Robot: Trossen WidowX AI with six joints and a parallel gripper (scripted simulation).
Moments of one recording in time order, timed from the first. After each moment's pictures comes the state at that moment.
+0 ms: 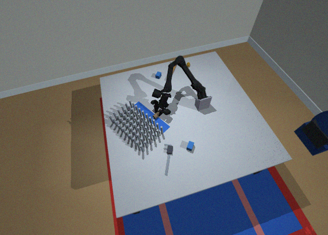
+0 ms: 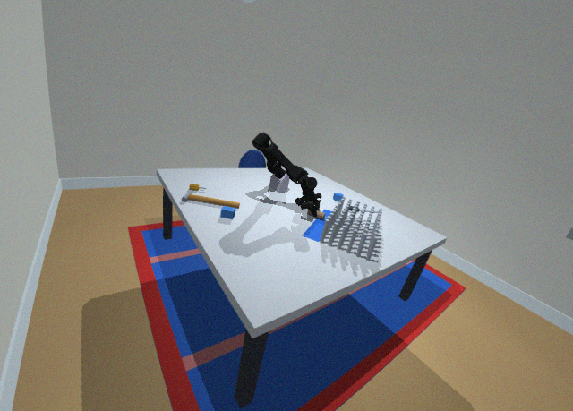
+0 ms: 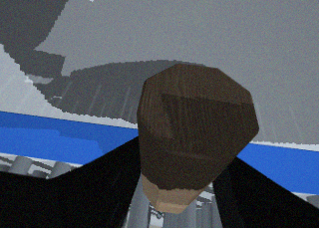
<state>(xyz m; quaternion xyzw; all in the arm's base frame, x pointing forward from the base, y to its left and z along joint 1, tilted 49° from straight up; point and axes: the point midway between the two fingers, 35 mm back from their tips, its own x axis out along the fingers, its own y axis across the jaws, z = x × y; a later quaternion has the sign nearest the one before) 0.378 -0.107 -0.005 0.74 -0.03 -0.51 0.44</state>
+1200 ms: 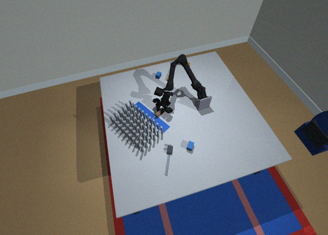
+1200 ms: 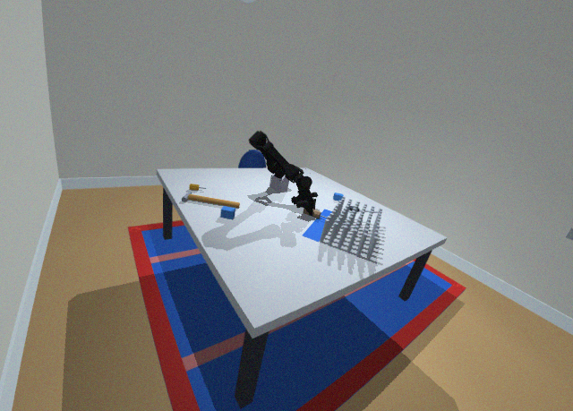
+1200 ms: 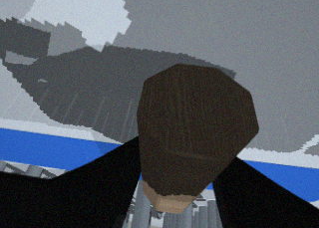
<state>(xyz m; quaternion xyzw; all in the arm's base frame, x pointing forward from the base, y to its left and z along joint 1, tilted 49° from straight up) 0.356 -0.114 0.003 0.74 -0.03 -0.51 0.44</state>
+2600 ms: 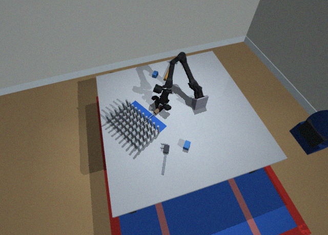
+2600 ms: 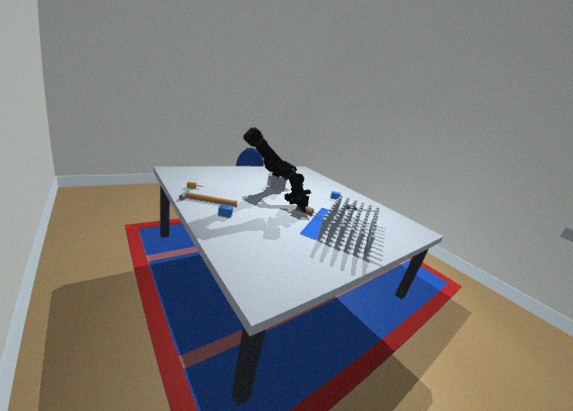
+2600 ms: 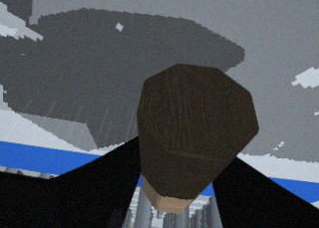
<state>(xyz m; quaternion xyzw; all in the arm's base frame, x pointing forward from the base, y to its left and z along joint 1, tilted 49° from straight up) 0.333 -0.121 0.011 0.74 -0.03 -0.51 0.44</state>
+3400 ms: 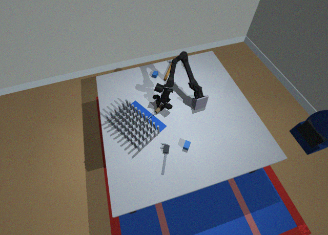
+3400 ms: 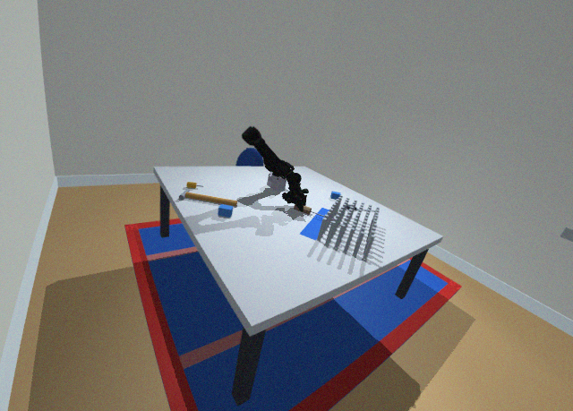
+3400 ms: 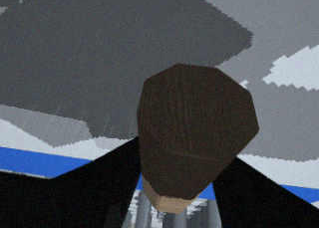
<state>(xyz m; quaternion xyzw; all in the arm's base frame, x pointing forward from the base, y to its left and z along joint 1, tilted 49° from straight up) 0.320 -0.124 0.016 0.74 -0.03 -0.51 0.44</state>
